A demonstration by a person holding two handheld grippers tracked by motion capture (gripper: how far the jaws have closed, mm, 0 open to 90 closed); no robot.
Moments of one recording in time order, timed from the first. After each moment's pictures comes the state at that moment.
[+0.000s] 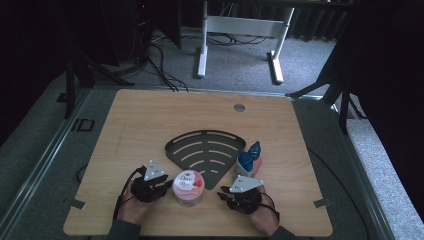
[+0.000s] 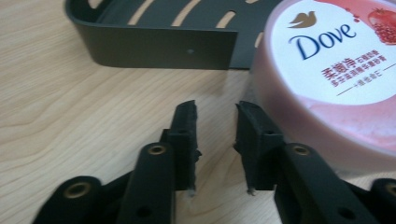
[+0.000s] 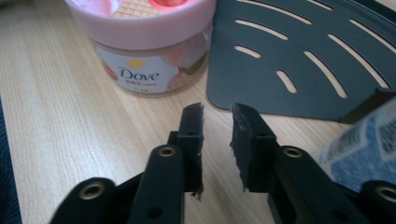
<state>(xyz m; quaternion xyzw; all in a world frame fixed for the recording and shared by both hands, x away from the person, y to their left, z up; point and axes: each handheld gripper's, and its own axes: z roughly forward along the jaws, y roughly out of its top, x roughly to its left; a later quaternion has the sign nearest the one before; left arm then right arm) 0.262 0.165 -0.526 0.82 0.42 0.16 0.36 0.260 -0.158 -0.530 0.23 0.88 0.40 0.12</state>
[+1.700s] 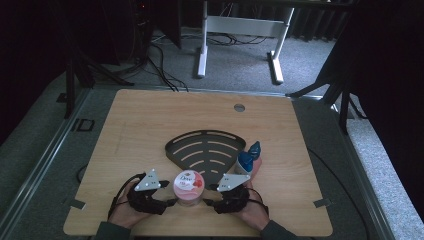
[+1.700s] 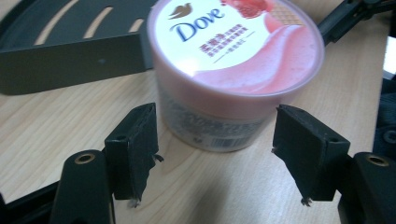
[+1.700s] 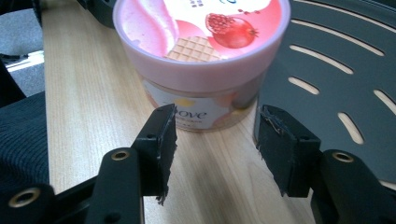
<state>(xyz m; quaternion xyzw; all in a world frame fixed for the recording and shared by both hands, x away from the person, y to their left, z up) 0.247 0.168 -0.527 0.86 0.27 0.08 0.41 0.269 -0.127 -0.530 0.18 0.89 0.41 0.07</state>
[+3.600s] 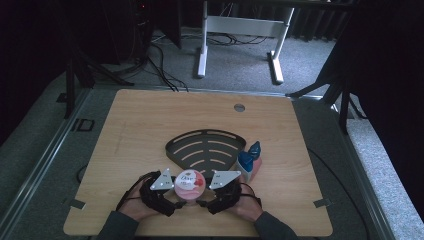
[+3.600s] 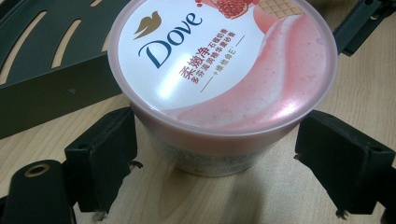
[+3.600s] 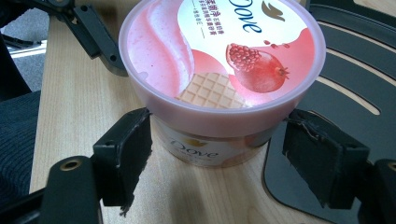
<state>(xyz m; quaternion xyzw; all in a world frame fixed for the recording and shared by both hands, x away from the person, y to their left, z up) 0.262 0.143 -0.531 0.89 0.21 0.10 0.38 0.284 -0.108 -0.533 0.12 0.90 0.41 0.06</state>
